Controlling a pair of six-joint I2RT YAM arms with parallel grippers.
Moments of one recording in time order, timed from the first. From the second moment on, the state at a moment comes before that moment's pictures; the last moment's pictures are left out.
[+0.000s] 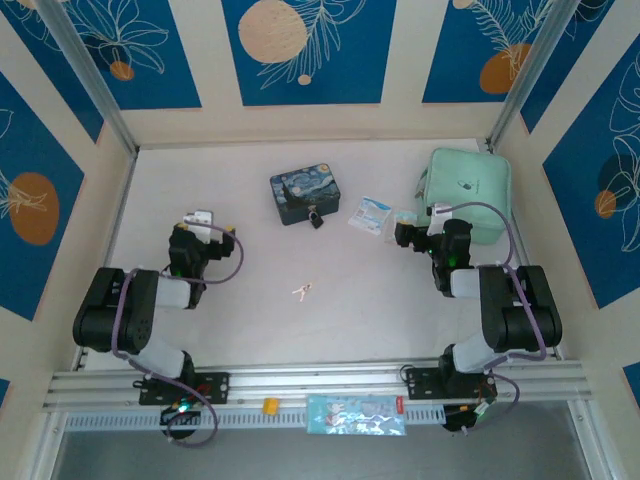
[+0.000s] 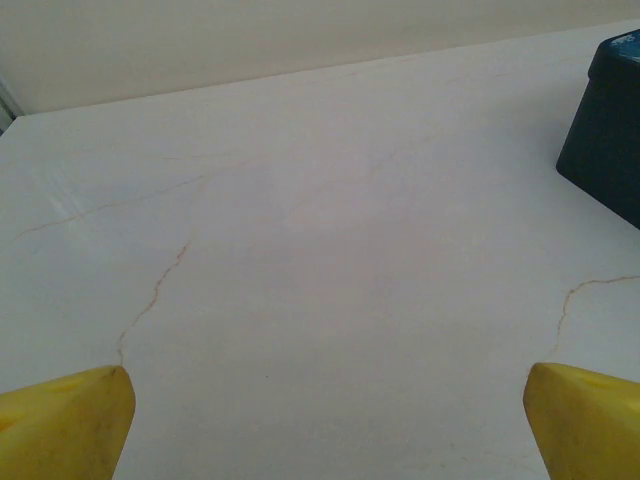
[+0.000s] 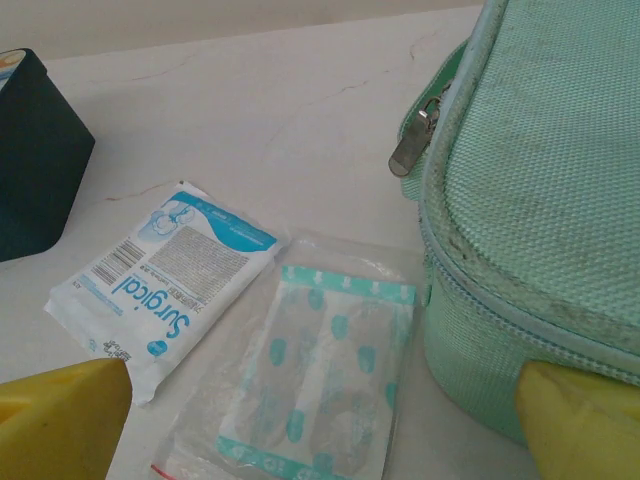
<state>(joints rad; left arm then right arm) -0.08 1.56 0.36 0.87 -0.03 0.09 0.00 1.52 0.41 0.68 -0.18 0.09</state>
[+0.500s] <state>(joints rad) -0.08 1.56 0.36 0.86 -0.03 0.09 -0.01 1.52 0.41 0.68 -0.20 0.09</state>
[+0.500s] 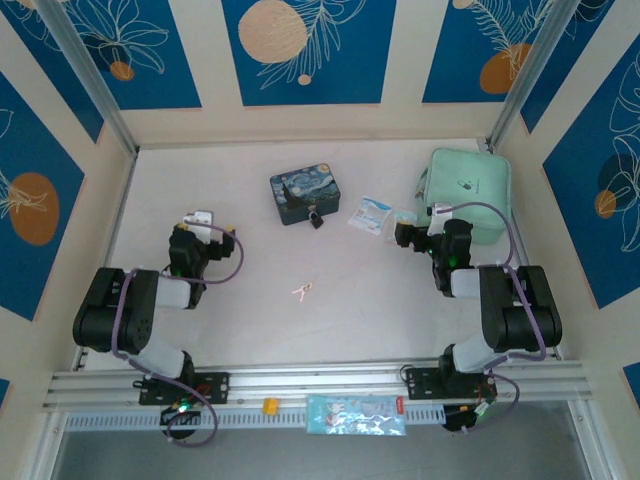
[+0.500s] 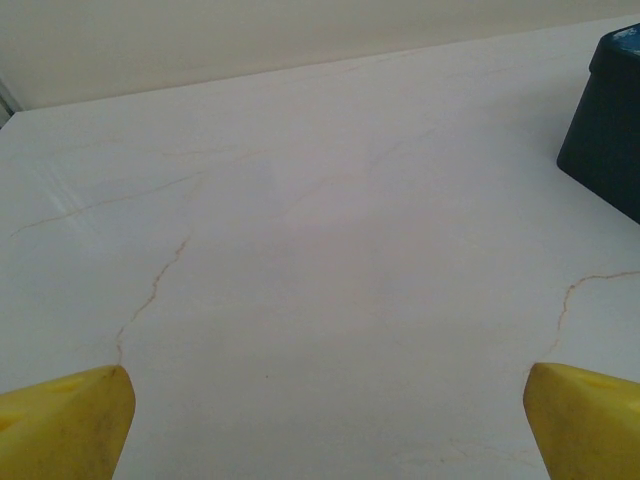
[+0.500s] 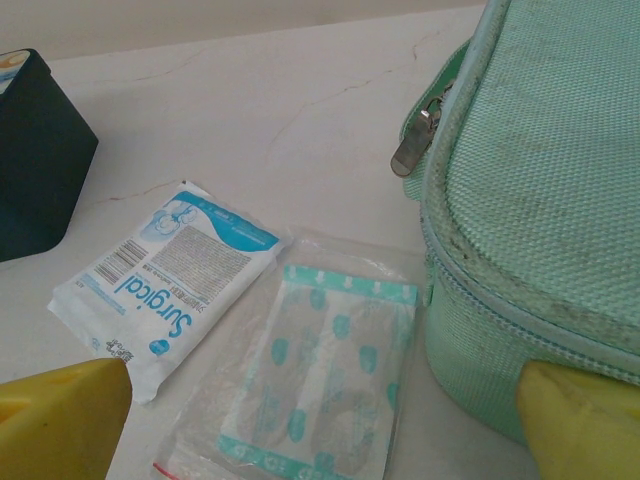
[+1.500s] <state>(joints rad) -0.09 1.03 0.43 0.27 0.10 -0.45 0.55 1.35 0.91 -0.16 0.00 0.37</state>
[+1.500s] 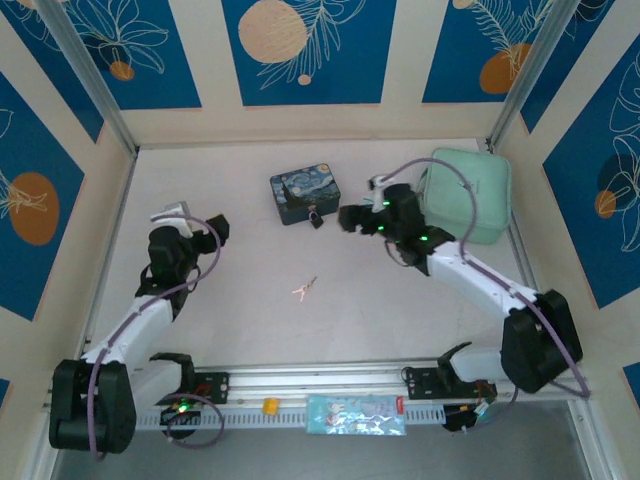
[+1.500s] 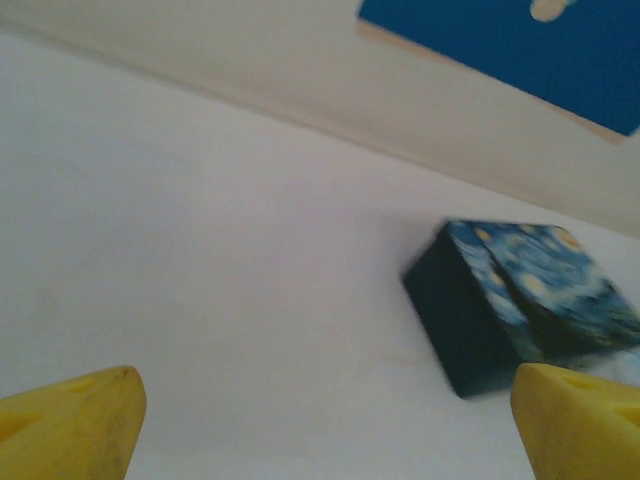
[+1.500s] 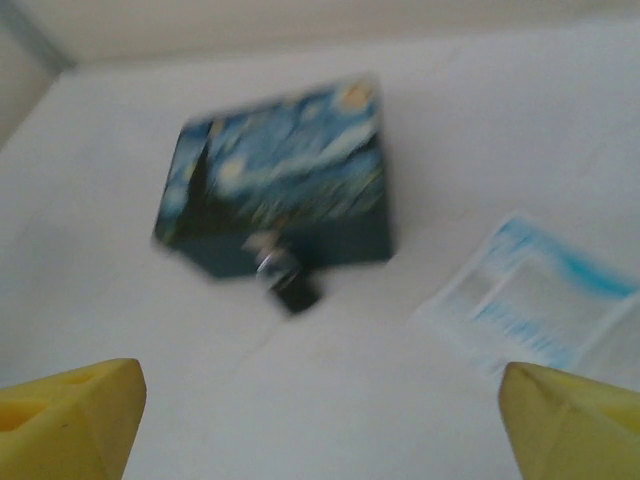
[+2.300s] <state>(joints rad) -0.22 1.19 0.31 0.33 0.17 -0.78 0.92 1.88 1.22 -0.56 0.10 0.98</state>
